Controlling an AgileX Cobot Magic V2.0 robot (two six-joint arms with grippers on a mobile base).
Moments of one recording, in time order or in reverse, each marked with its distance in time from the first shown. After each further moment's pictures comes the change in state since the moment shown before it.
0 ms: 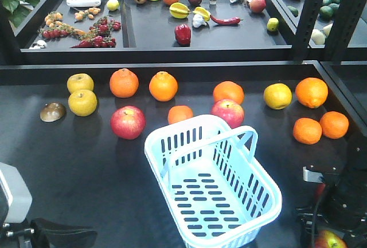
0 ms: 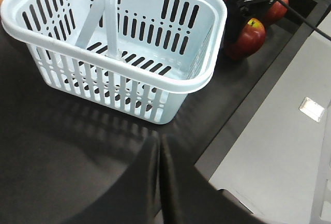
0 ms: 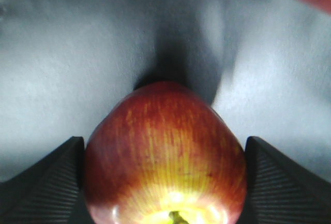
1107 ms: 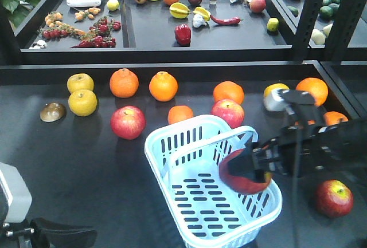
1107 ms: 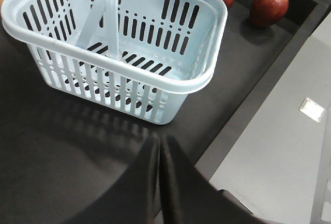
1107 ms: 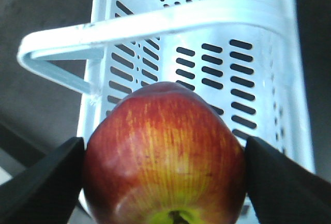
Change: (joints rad) left arm 0.000 0.000 0.000 0.000 -0.001 0.000; right arm 0.290 -0.507 0.006 0.640 -0.151 -0.495
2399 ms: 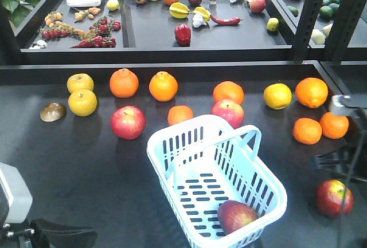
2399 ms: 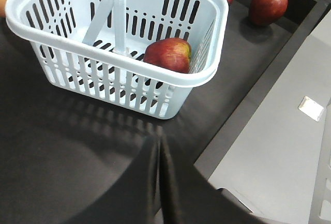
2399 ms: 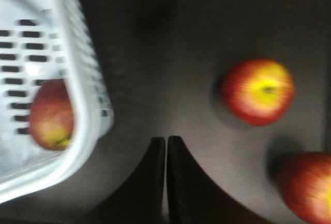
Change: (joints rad) left arm 0.000 0.000 0.000 0.000 0.004 0.000; right arm -0.240 -0.091 0.000 -0.630 0.090 0.445
